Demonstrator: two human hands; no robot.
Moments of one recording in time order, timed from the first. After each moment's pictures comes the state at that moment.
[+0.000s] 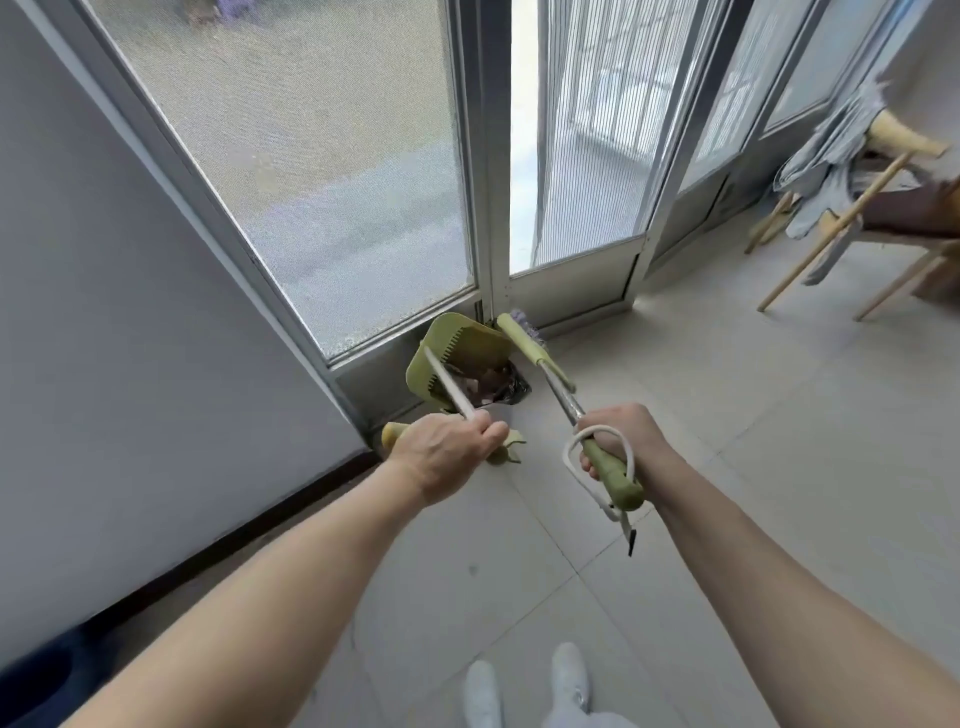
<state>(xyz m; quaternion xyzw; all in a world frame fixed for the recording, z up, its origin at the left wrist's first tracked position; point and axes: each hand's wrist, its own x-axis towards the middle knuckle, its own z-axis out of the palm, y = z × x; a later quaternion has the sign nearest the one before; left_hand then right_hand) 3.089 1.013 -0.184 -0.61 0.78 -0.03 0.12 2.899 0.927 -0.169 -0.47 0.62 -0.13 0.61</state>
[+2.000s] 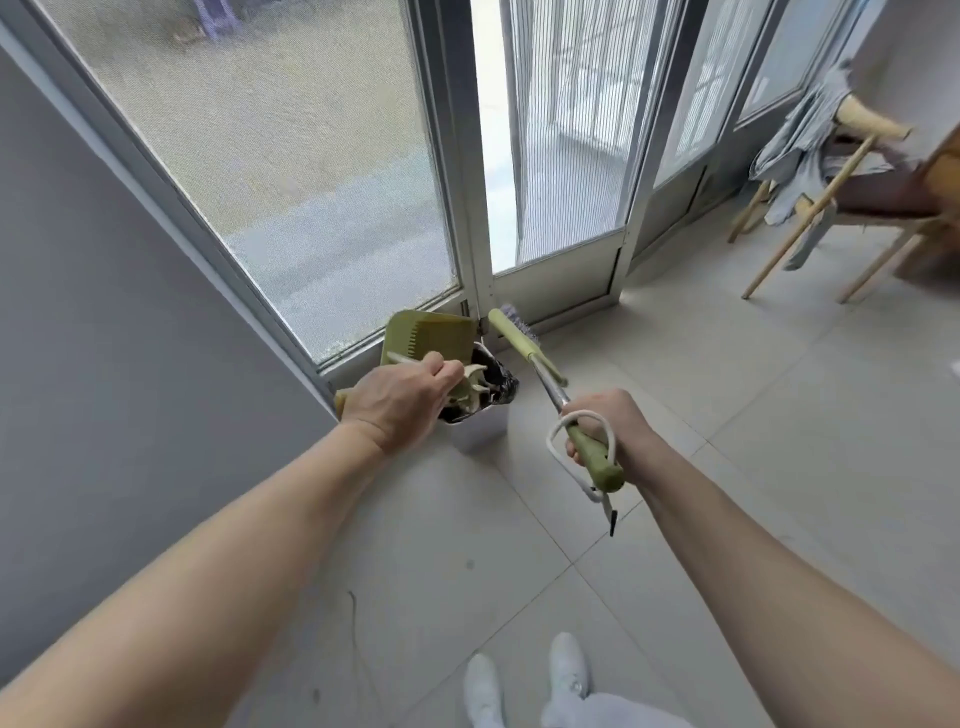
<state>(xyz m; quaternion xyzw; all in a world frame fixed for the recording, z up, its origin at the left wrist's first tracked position) 3.095 1.006 -0.146 -0.61 0.78 -0.15 -0.07 2.871 0.936 -0.156 -0.47 0.60 -0.16 0.62</state>
